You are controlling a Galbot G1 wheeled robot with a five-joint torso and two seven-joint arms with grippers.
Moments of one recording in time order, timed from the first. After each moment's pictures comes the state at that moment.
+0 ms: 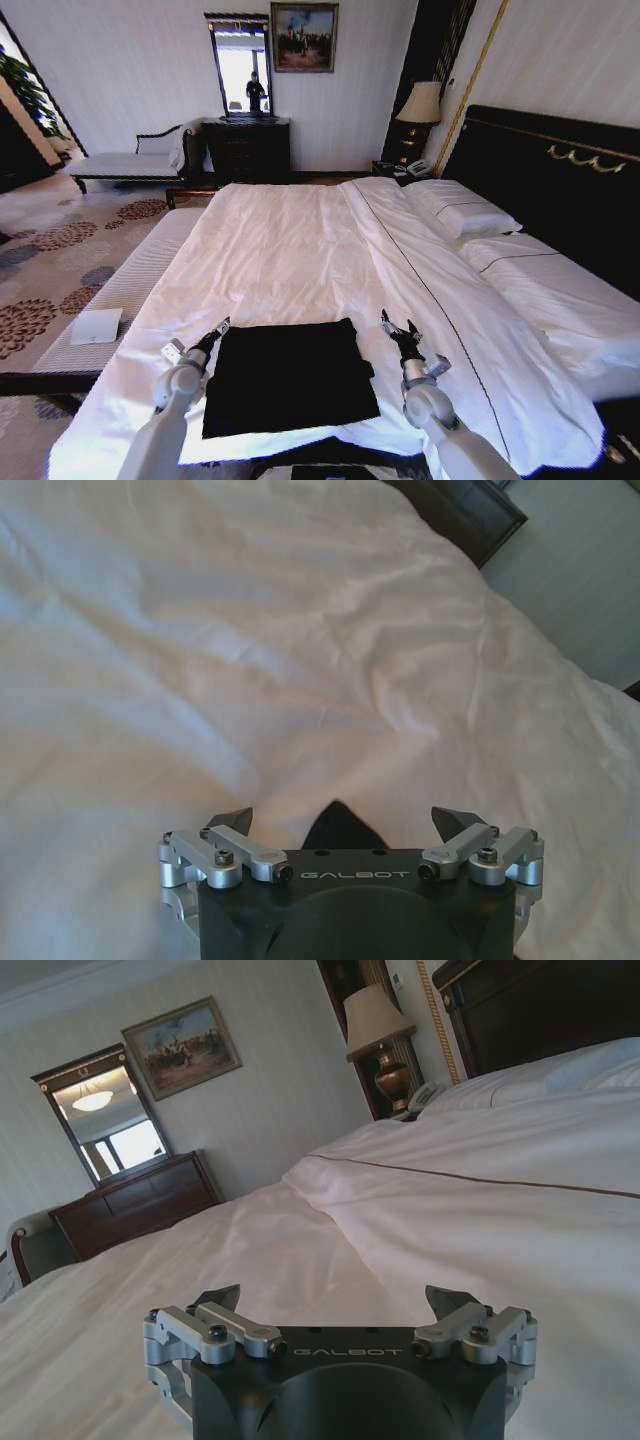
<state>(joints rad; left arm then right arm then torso) 1.26 -1.33 -0.61 -1.67 -1.01 0.36 -0.28 -1.35 1.07 0.29 1.78 0.82 0.24 0.35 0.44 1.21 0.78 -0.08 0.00</state>
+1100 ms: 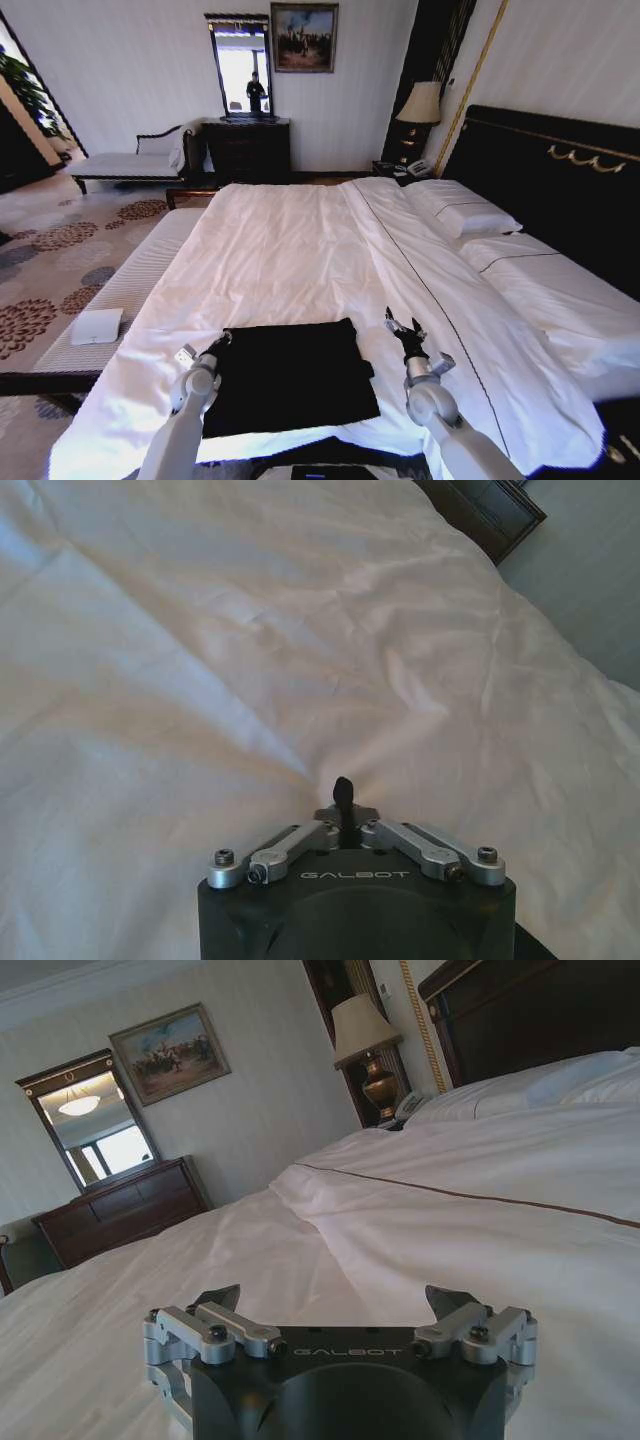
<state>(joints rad) 1.27 -1.37 -0.62 -1.67 -0.97 0.34 -0.29 -1.38 1.06 0.33 1.80 0.83 0.25 0.35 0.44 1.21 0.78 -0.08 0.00</state>
